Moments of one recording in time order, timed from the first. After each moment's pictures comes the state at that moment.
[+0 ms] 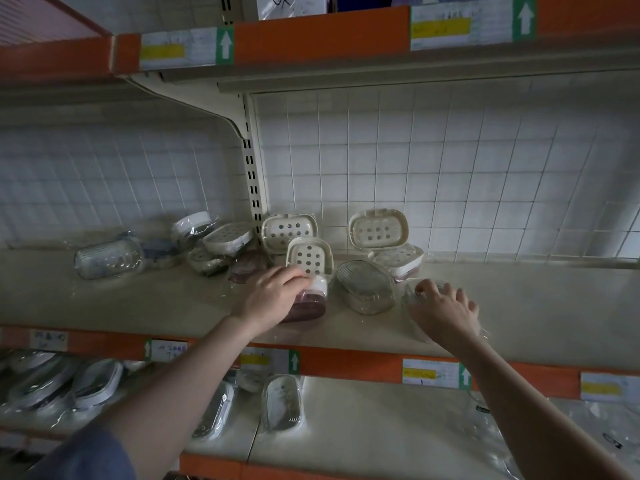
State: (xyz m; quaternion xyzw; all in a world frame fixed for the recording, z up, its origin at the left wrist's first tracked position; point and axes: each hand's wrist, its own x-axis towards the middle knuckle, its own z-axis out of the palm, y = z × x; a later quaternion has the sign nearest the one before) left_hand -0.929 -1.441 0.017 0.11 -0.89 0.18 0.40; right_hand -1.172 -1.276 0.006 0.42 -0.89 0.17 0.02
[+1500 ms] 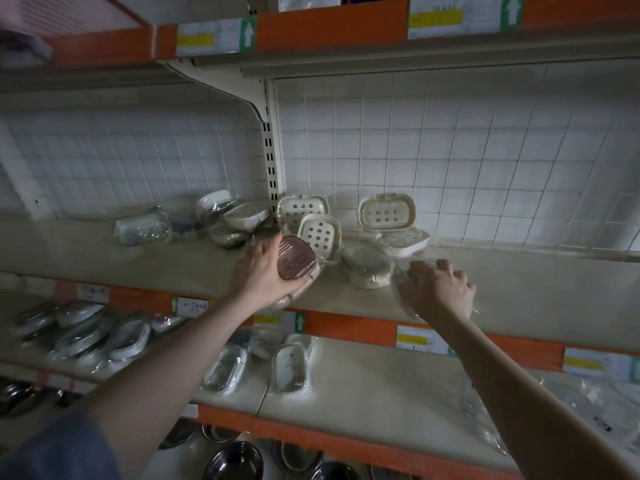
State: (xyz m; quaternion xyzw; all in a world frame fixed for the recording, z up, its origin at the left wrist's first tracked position) left_hand -0.898 -1.392 0.030 0.48 -0.83 -0.06 0.27; right_hand -1.138 -1.247 0.027 0.43 -0.88 0.20 0.08
